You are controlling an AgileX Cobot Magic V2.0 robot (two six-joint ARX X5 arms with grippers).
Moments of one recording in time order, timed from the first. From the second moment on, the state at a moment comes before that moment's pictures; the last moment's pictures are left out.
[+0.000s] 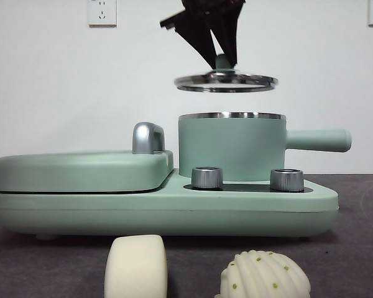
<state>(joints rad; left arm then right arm) -0.73 2.24 2.63 -1.34 0.02 0.06 0.04 0.55 1.05 -0.90 -0.71 0.03</state>
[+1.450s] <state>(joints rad) -0.29 2.20 2.65 -1.40 0.02 0.04 0.96 1.29 1.05 -0.77 -0.24 0.43</state>
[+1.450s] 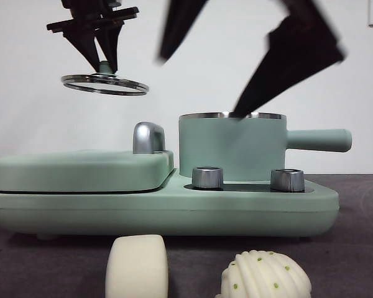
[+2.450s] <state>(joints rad) -0.27 2.20 2.65 -1.40 0.03 0.04 1.08 1.68 1.05 -0.58 -0.13 0.46</state>
